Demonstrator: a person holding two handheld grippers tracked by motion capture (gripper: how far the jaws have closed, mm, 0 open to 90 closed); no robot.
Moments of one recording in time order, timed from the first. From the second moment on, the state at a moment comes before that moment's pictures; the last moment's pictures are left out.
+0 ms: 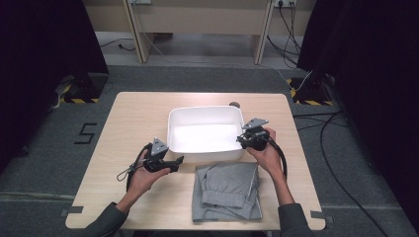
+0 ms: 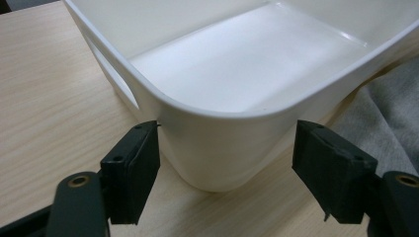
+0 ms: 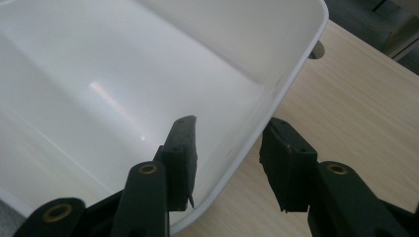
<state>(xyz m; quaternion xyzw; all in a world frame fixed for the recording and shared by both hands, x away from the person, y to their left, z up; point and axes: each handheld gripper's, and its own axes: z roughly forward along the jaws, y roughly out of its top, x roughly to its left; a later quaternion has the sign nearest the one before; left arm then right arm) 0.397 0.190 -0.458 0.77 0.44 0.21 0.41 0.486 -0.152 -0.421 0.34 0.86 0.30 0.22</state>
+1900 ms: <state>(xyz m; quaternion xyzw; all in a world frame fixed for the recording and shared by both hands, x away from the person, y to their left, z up) 0.303 0.184 -0.471 0.79 0.41 0.12 0.44 0.377 -0.231 -0.426 0.43 0.79 0.39 0.21</state>
